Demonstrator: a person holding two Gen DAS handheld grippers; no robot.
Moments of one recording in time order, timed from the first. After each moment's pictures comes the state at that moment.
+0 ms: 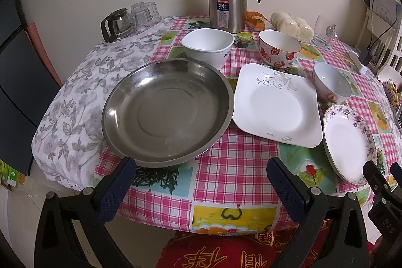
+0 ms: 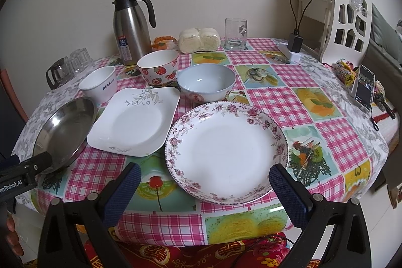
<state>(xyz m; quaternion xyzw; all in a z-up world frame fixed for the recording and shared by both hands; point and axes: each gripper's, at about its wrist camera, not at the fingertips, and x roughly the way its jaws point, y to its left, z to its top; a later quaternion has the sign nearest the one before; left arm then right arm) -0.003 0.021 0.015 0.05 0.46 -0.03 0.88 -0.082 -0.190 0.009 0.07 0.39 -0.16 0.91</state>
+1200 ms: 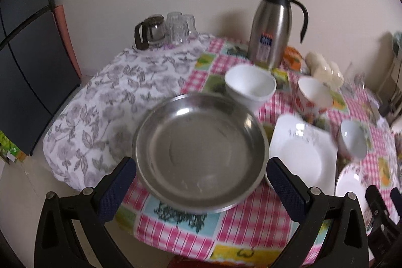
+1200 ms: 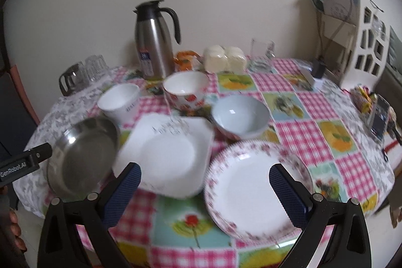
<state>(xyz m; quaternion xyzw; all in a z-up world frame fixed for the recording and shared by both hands) 0.049 0.071 0.055 -0.03 0.43 0.04 0.90 -0.024 -0.154 0.045 0.05 0.37 -0.12 0.92</state>
